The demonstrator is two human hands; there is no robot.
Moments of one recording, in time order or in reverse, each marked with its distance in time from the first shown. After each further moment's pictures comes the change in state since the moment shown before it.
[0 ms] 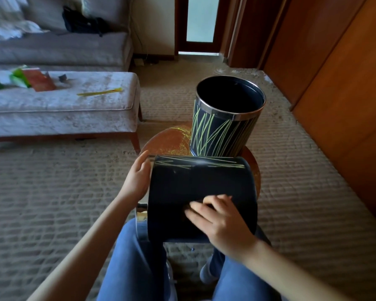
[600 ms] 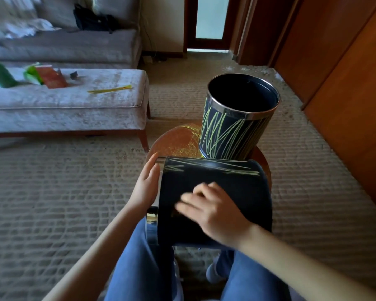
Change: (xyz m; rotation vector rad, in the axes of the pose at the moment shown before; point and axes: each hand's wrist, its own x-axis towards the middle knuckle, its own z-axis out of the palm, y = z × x) left_hand -0.035 0.008 0.008 -0.021 0.009 0.096; right_hand 0.047 -0.005 0.008 0.118 -0.036 -0.121
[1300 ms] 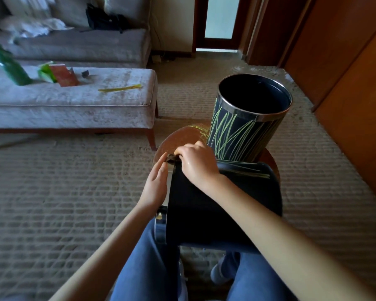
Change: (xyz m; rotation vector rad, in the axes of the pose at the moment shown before) left_hand -0.018 0.017 0.006 0.040 0.047 -0.012; right_hand 0.111 0.036 0.043 0.127 -0.219 0.551
